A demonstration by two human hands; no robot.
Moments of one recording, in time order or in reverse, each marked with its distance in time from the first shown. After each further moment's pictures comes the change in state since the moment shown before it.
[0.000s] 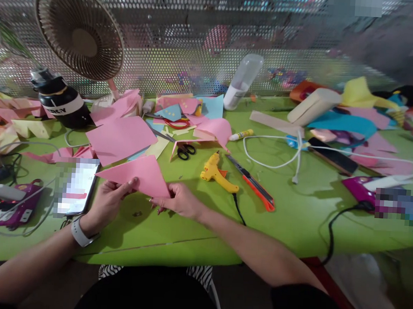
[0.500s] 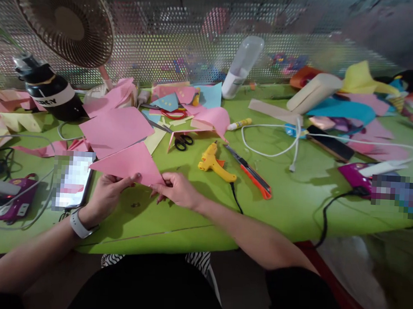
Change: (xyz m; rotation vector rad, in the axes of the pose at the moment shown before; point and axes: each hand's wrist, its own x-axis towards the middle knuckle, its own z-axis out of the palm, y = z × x) left_hand 0.001 -0.003 0.005 0.056 -0.023 -0.001; right_hand 0.000 -0.008 0.005 -0.016 0.044 -0.029
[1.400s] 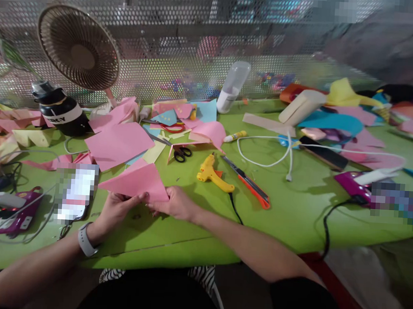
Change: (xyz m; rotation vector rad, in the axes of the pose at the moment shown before) left_hand -0.008 -0.006 0.007 -0.074 -0.144 0.040; right_hand 0.001 0.005 0.005 0.079 -0.050 0.064
